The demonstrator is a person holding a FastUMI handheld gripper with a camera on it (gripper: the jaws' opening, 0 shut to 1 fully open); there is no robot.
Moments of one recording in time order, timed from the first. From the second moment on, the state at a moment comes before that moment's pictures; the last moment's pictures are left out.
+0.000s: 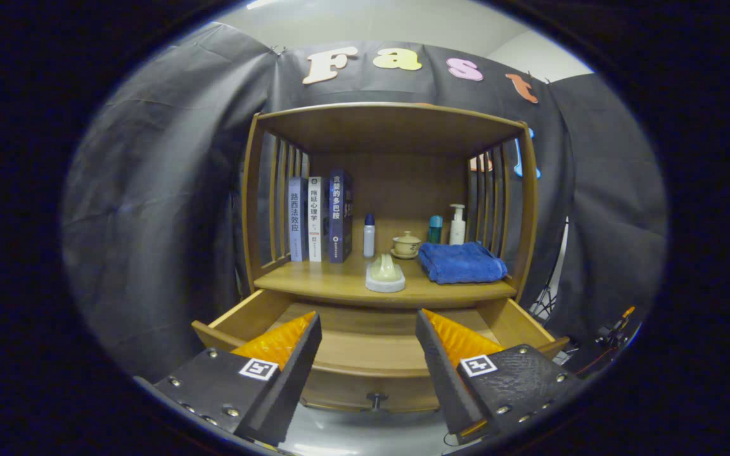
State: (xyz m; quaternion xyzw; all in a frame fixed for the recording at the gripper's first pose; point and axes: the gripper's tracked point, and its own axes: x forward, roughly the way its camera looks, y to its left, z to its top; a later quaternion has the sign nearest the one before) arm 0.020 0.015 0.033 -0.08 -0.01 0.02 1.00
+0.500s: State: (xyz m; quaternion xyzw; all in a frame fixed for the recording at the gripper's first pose) arm -0.007 -0.020 -0.059 -0.02 0.03 -0.01 1.00
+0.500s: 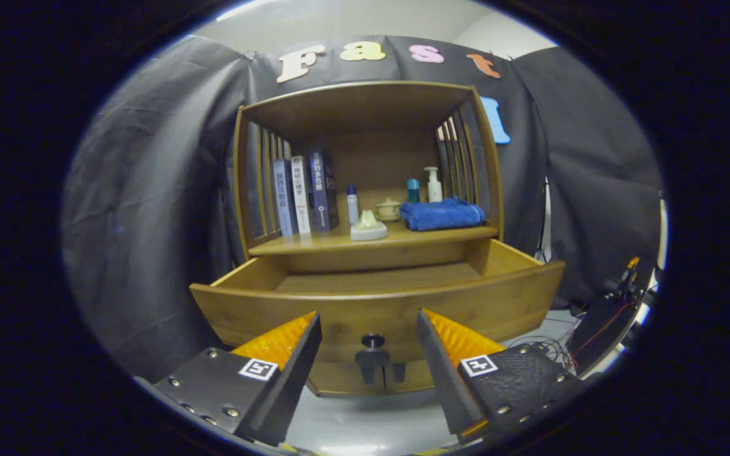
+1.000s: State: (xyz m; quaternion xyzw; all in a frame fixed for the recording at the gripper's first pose) arm 0.013 -0.014 -0.101 -0.03 0.05 0.01 1.00
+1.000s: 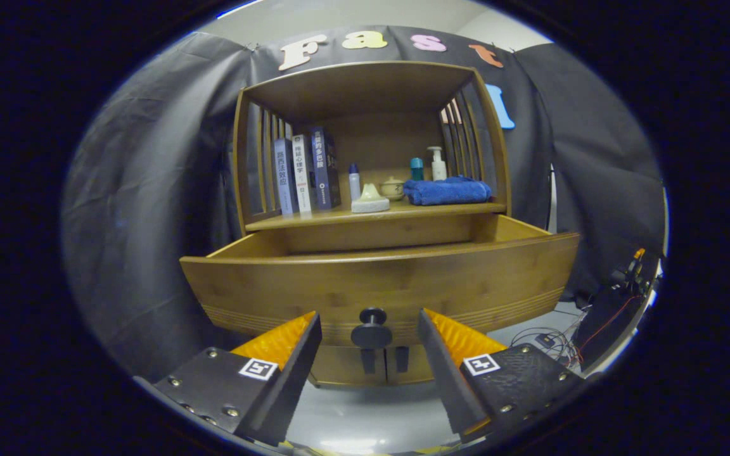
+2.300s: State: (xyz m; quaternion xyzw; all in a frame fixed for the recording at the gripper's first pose) arm 0.088 -0.022 -0.141 -0.05 0.04 -0.02 1.00
